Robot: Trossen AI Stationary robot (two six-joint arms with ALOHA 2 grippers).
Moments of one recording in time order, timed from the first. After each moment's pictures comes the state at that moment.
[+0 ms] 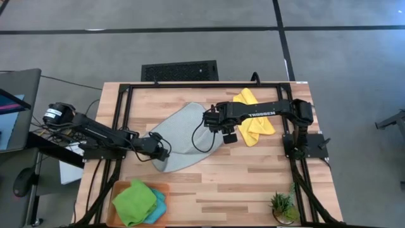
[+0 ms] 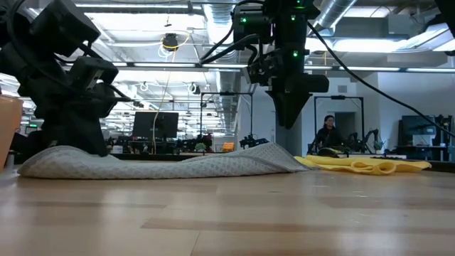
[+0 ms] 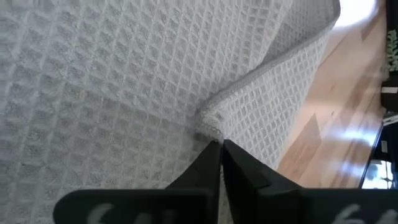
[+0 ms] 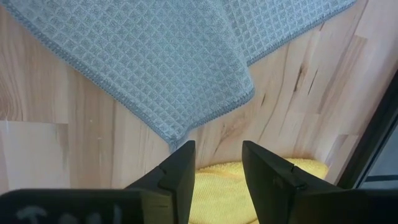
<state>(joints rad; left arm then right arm) -0.20 1.15 0.25 0.13 -0.08 -1.32 -0.08 1.91 1.51 -1.11 0.29 -0.34</state>
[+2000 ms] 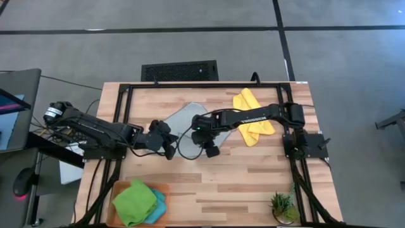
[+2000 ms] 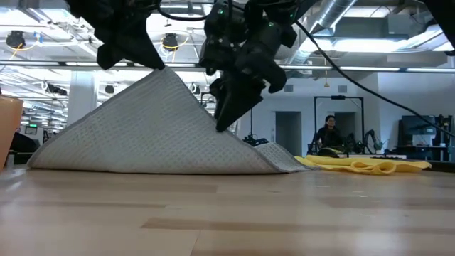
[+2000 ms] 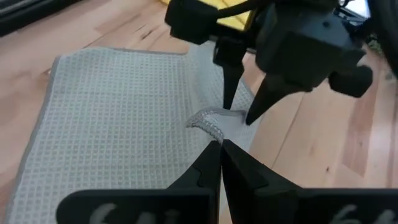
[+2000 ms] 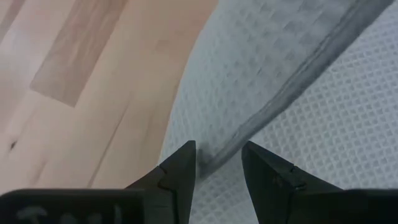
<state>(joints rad) -0.26 1.15 0.79 -0.39 -0.51 -0.72 -0.04 2.02 1.51 -0.58 -0.21 -0.44</state>
